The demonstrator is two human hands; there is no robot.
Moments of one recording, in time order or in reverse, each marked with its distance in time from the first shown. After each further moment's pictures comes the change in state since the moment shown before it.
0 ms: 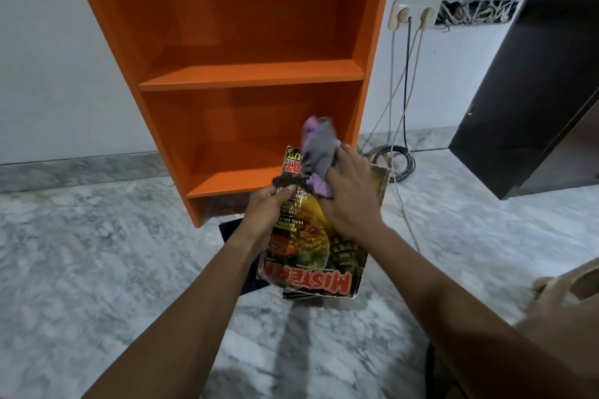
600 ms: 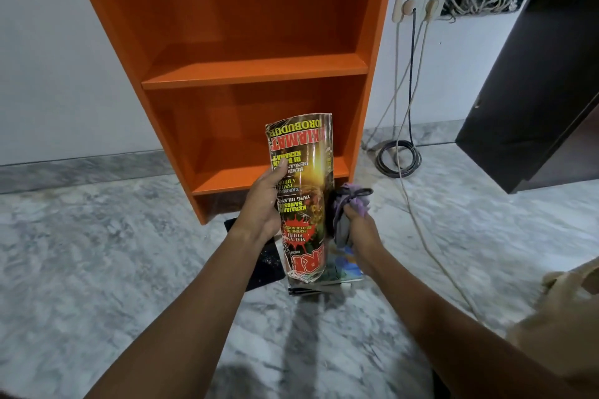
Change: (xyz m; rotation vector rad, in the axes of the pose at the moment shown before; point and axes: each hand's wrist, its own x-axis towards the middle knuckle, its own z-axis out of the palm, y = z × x) left_hand 0.002 0.020 0.007 -0.368 -0.014 -0.033; right_hand -0.050 0.013 0.049 1.307 -0.123 1.131
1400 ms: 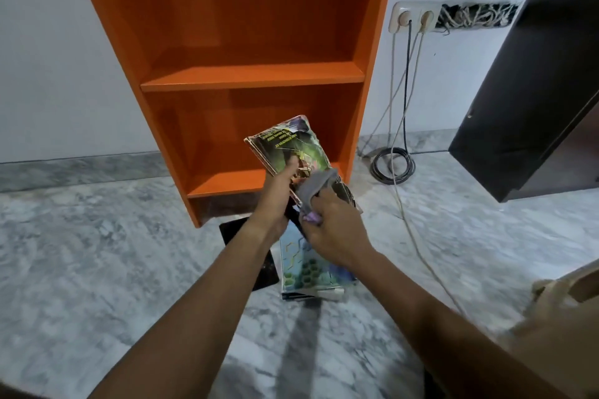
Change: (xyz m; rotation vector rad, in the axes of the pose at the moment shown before) left_hand 0.014 -0.002 0.021 0.227 0.085 -0.071; right_hand -0.043 -0.035 0.029 -1.118 -0.117 -0.998
